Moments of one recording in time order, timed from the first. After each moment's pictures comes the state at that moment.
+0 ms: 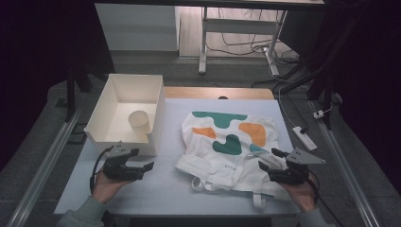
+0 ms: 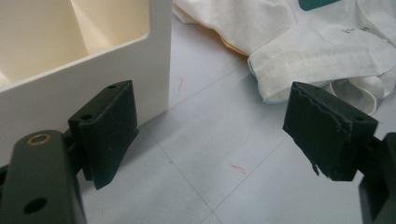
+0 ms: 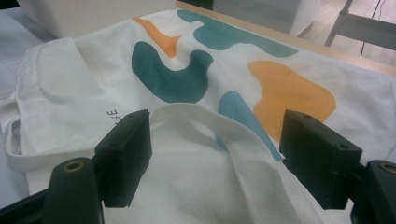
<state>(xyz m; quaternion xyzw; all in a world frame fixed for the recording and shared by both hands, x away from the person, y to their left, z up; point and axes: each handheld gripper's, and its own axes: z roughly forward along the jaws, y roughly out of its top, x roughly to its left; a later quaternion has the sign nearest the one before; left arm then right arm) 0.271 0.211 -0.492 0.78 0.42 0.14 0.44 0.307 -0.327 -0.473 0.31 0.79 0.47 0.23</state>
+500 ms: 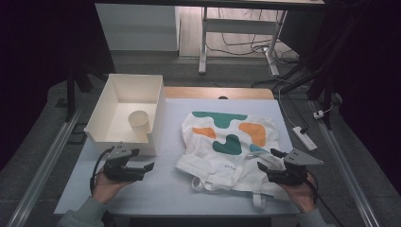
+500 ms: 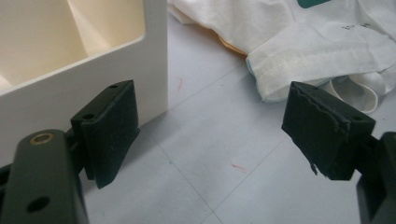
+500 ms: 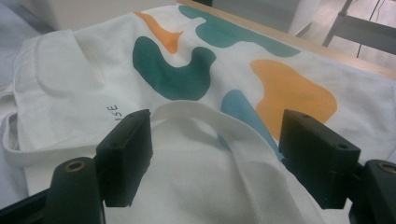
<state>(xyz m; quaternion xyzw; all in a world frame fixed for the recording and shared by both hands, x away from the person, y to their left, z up) 0.269 0.208 -0.492 0.79 0.41 0.15 0.43 0.305 -0.322 -0.473 0.30 0.80 0.46 0.24</state>
